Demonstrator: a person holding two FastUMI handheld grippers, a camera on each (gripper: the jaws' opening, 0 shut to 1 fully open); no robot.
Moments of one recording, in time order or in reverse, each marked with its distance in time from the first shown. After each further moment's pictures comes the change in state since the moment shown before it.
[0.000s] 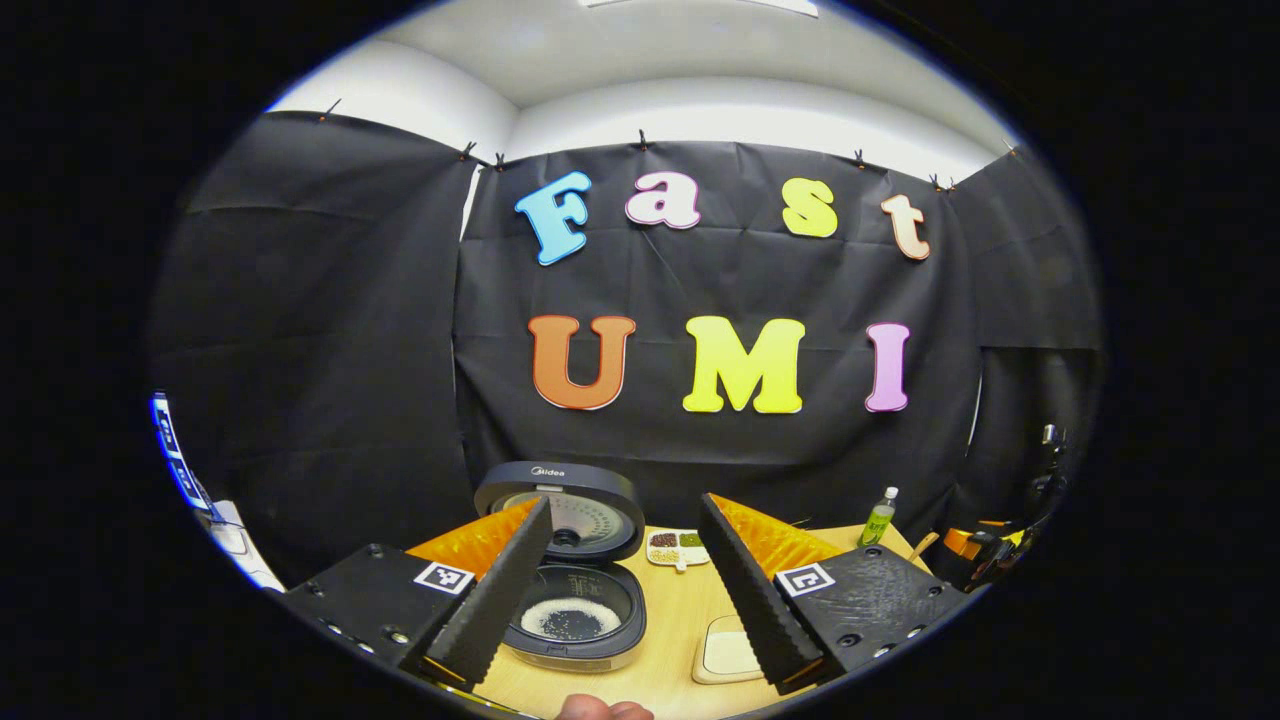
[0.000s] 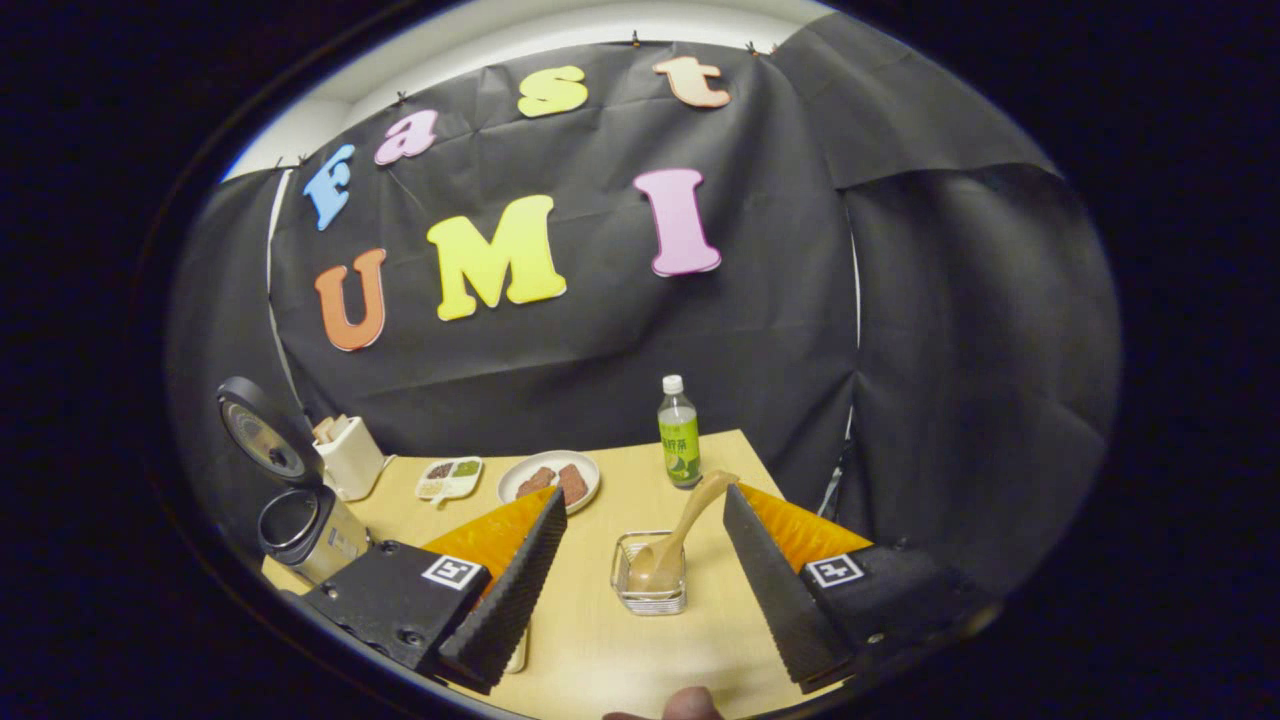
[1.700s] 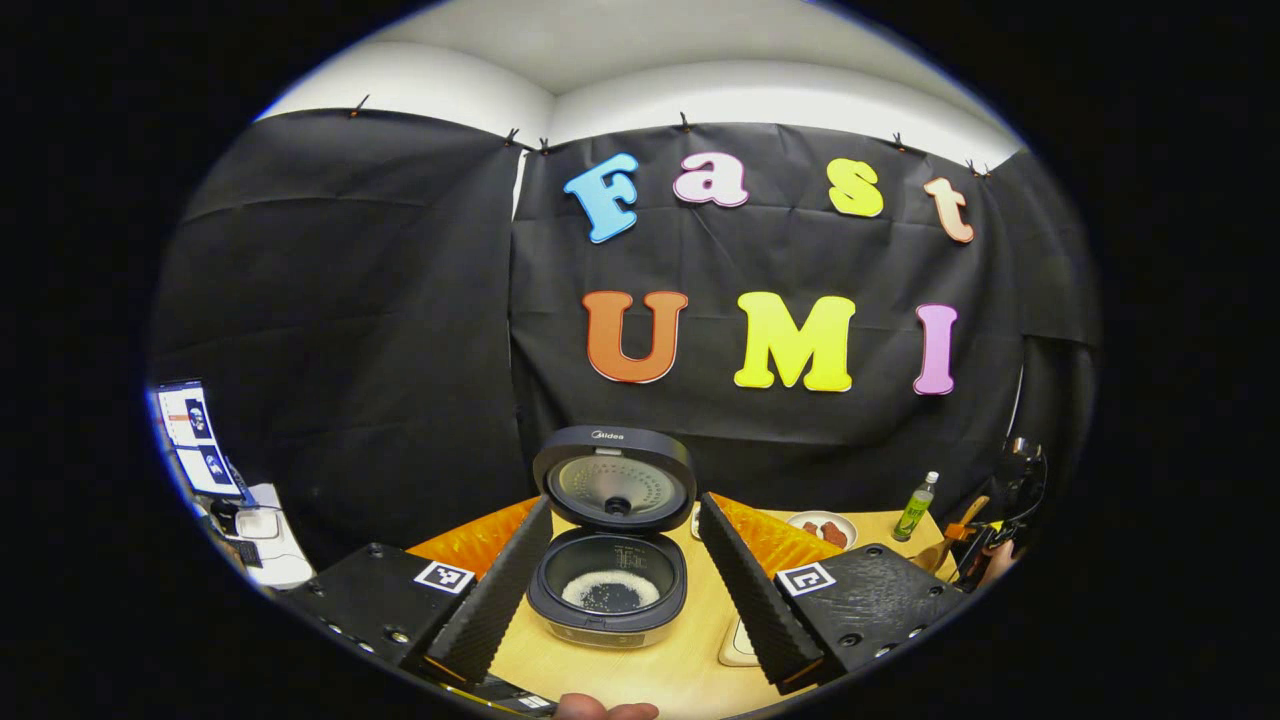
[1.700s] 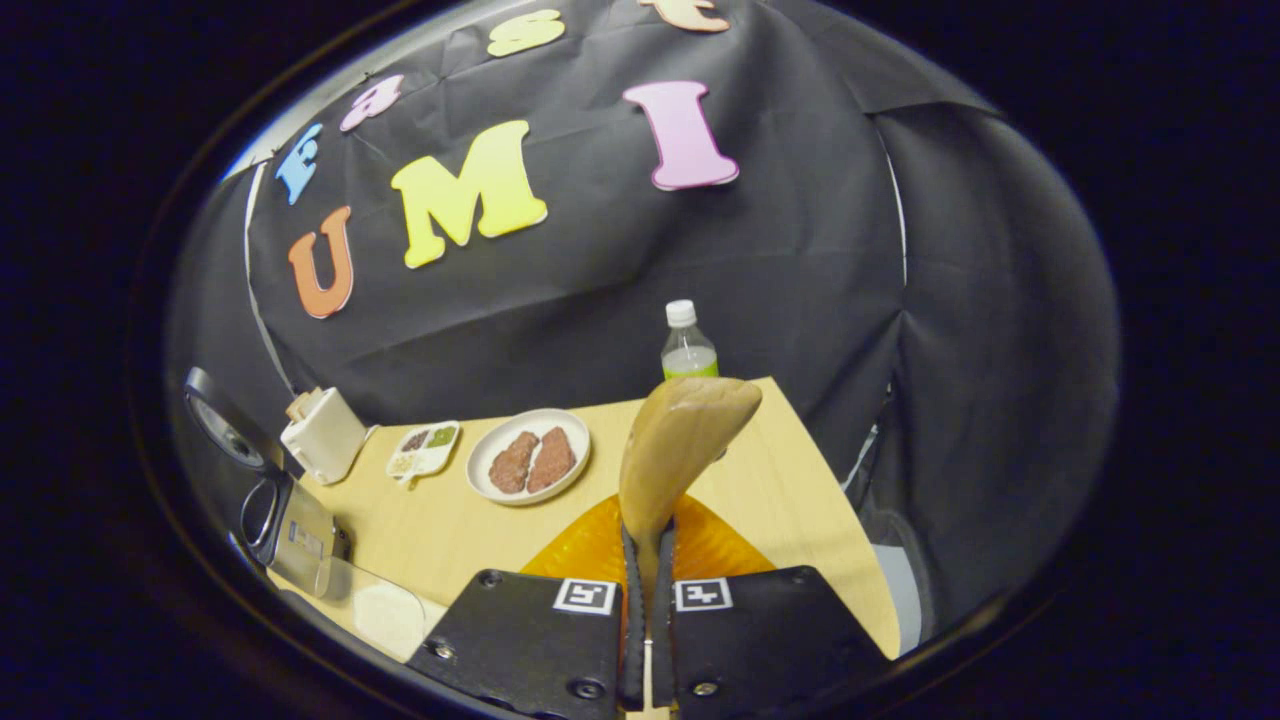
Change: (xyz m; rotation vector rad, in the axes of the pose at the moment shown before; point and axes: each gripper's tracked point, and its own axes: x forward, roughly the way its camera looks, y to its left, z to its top) left arm -0.024 0.035 -0.020 0.002 0.075 0.114; right arm 0.098 0.005 -0.014 0.014 0.124 0.042
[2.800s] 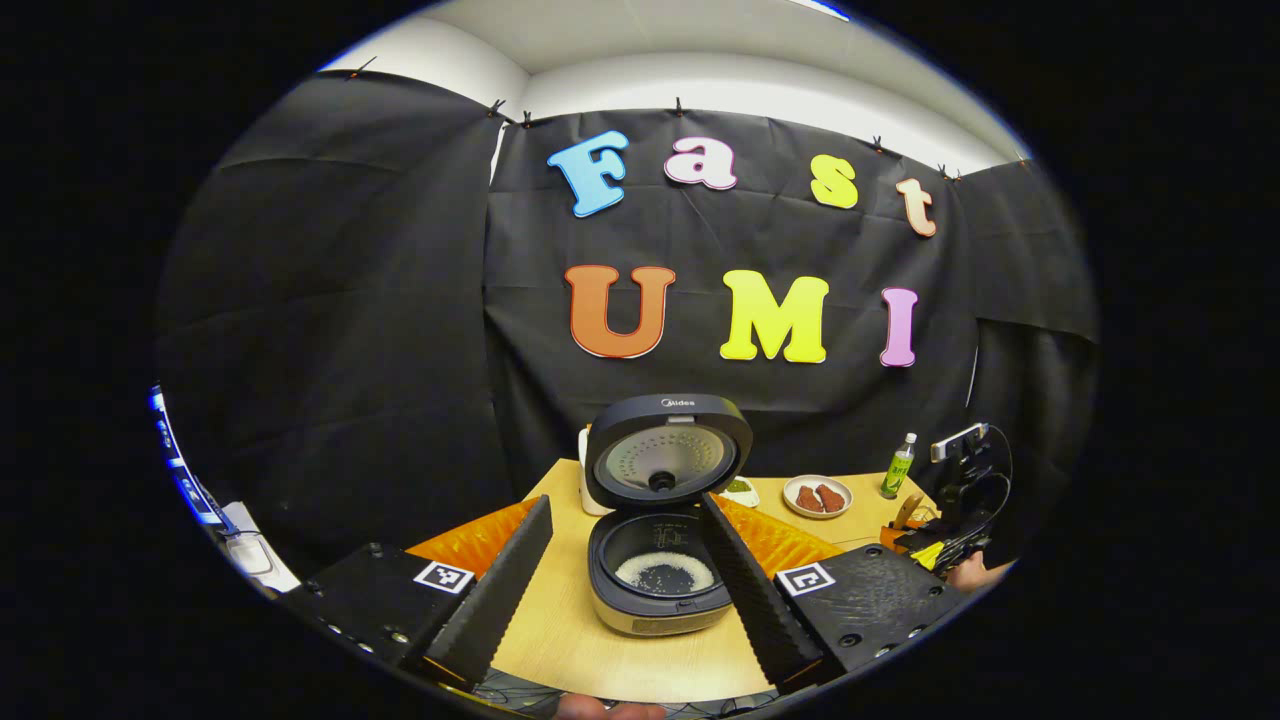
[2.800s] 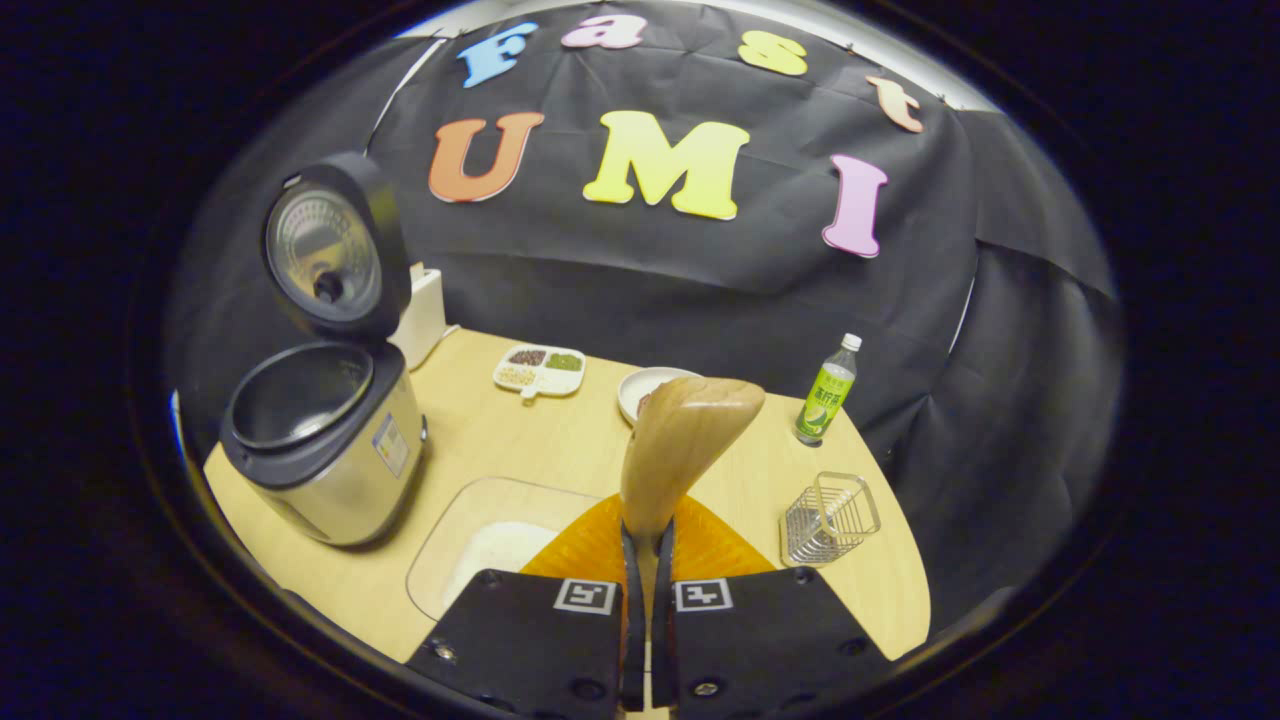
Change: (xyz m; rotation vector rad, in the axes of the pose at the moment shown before) left arm 0.012 0.131 -0.041 0.025 0.074 -0.183; right arm -0.076 0.241 -0.140 -0.431 0.015 -0.072
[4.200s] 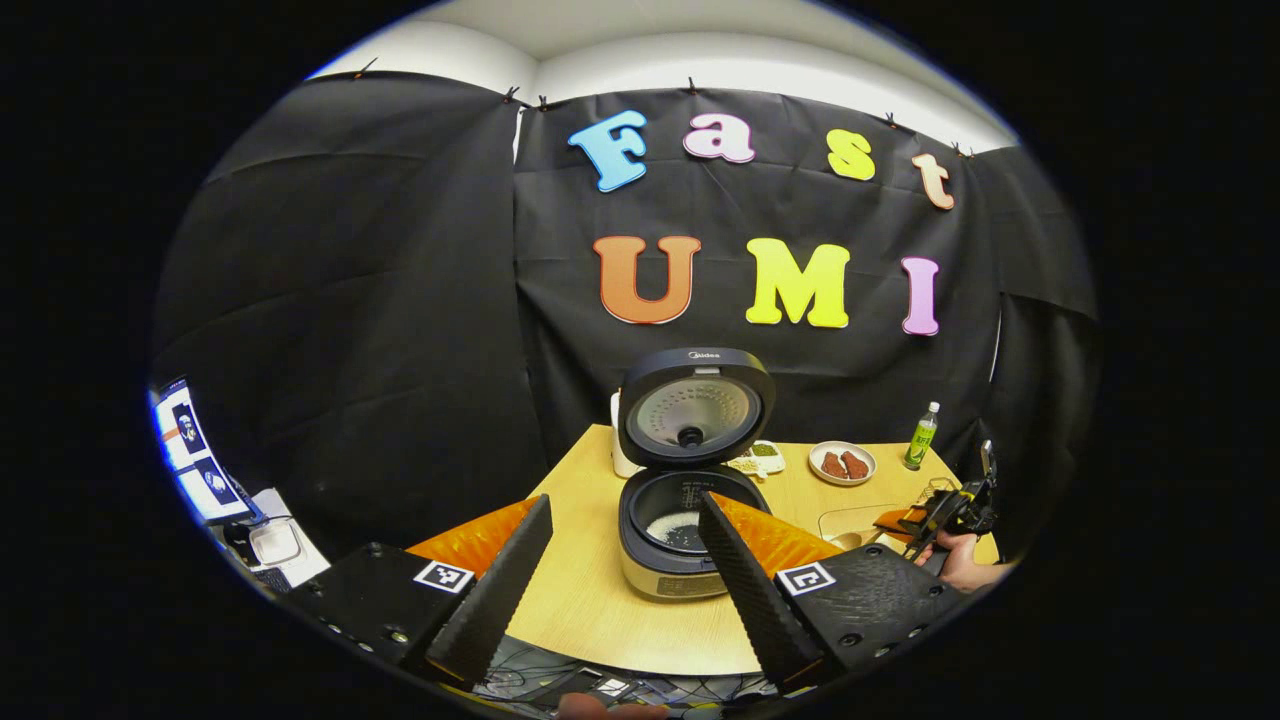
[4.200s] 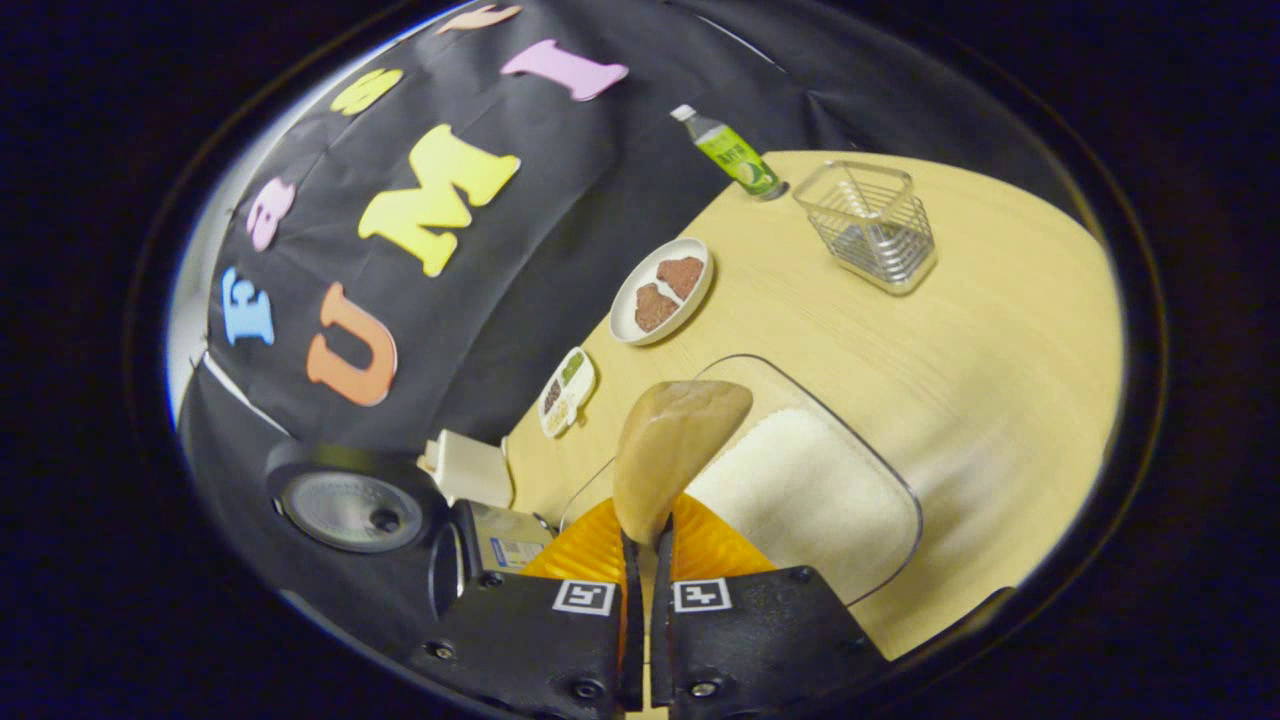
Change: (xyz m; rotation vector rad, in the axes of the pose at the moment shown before) left arm -0.031 -0.006 -0.029 0.012 0.084 0.080; right arm 0.016 0.026 -0.037 1.188 0.188 0.258
